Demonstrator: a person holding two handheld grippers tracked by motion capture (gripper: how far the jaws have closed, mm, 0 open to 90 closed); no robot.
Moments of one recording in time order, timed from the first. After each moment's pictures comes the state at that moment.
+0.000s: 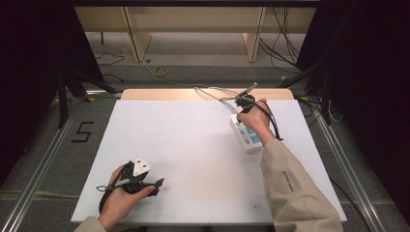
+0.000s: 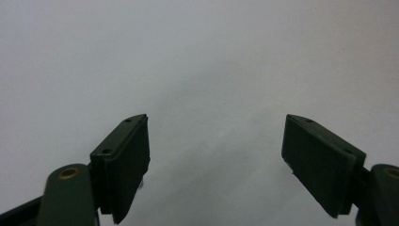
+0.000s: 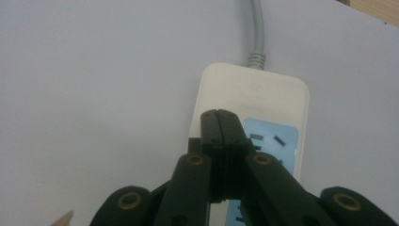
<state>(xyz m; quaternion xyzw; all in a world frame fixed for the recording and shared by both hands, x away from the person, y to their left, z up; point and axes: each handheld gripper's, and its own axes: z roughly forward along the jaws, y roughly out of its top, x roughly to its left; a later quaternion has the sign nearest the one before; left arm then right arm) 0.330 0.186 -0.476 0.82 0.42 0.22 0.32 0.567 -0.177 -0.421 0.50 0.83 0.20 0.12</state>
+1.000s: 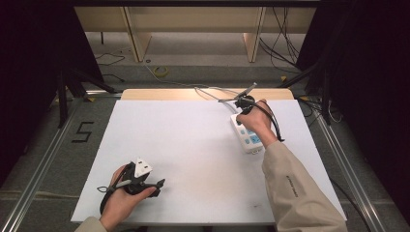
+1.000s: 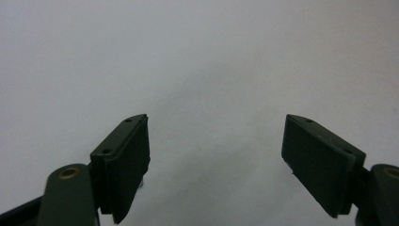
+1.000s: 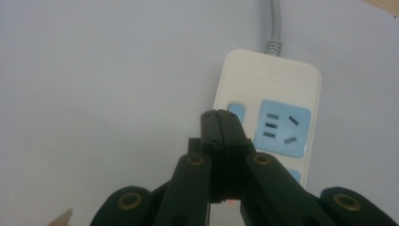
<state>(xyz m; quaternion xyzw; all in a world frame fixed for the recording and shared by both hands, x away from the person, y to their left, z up) 0.327 0.183 -0.475 0.82 0.42 0.22 0.32 0.551 -0.172 -0.409 0.49 0.84 0.19 0.11</state>
